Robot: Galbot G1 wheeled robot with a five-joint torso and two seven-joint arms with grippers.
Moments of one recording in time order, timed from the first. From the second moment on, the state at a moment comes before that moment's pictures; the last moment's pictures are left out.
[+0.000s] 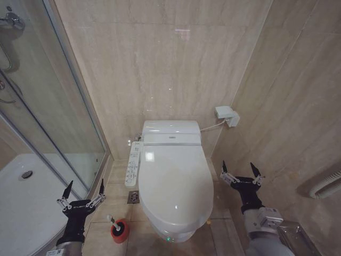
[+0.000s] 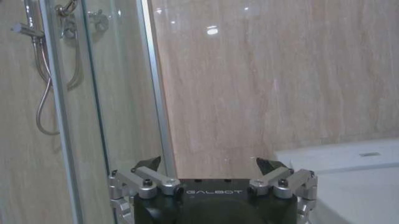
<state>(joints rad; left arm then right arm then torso) 1.79 -1.22 -0.59 -2.23 -0.12 -0.22 -0.31 -1.62 1.38 0.57 2.34 0.11 -0.14 0.29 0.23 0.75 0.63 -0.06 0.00</state>
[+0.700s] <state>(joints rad) 1.79 -1.22 -0.59 -2.23 -0.12 -0.22 -0.31 -1.62 1.38 0.57 2.34 0.11 -0.14 0.29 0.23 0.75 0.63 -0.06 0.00</state>
